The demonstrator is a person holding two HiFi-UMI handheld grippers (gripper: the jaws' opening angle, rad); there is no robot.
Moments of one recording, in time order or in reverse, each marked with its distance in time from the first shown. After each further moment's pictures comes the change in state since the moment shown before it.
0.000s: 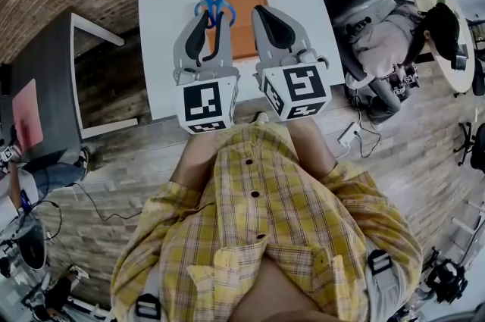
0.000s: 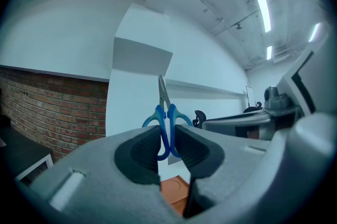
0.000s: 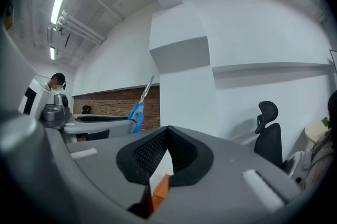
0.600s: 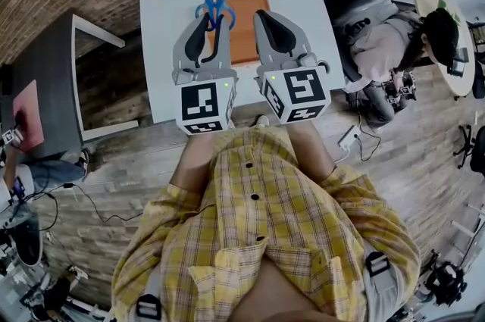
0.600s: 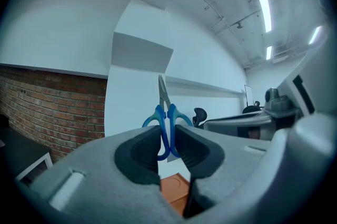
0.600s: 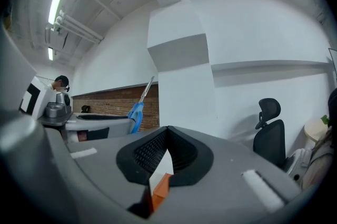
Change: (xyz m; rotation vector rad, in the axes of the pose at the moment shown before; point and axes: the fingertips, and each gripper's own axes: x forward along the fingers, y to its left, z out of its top) left arm 0.004 0.002 0.001 -0.020 0.028 -0.020; right arm 0.000 -0.004 0.000 0.014 0.014 -0.009
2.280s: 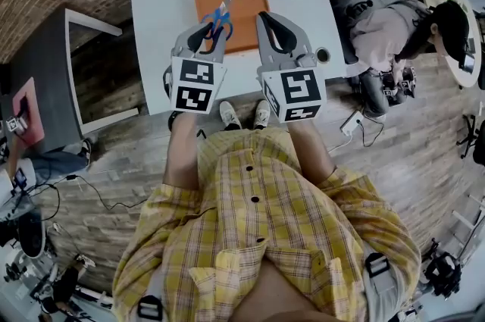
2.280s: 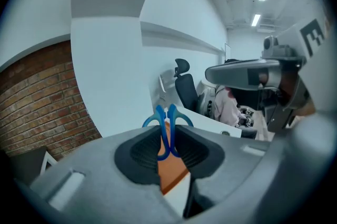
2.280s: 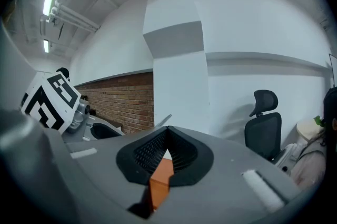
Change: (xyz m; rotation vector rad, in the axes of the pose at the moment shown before) left arm 0.022 -0.024 -0.126 0.157 0.524 -0.229; right arm -0.011 -0.032 -0.053 -0.020 0.114 -0.035
